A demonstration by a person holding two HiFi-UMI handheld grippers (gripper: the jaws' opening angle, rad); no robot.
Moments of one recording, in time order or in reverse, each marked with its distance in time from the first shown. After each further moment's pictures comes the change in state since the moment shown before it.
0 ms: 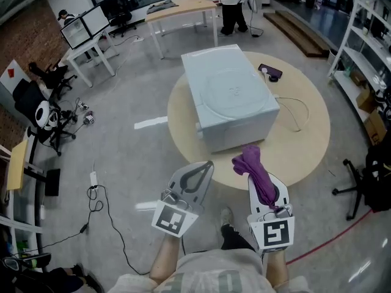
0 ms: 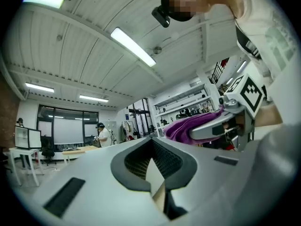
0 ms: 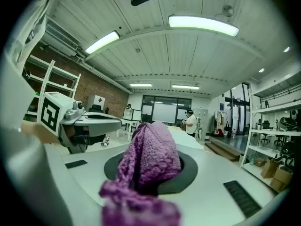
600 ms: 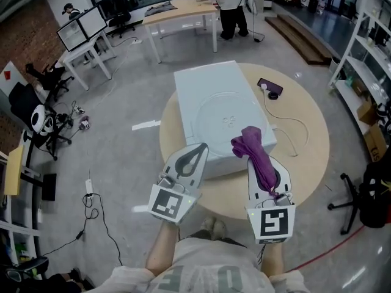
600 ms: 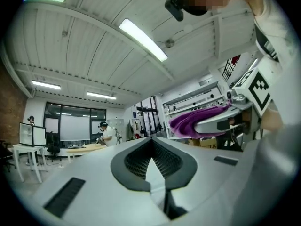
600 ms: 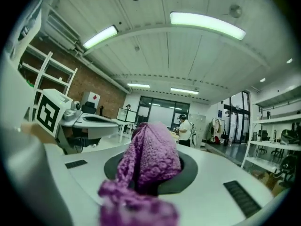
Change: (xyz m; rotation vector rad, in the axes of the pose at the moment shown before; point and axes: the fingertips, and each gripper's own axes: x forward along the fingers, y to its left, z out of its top) left arm 0.126 0.096 0.009 -0.009 0.007 0.071; right arm 0.117 -0.093 0.060 -0.073 -0.047 -0.050
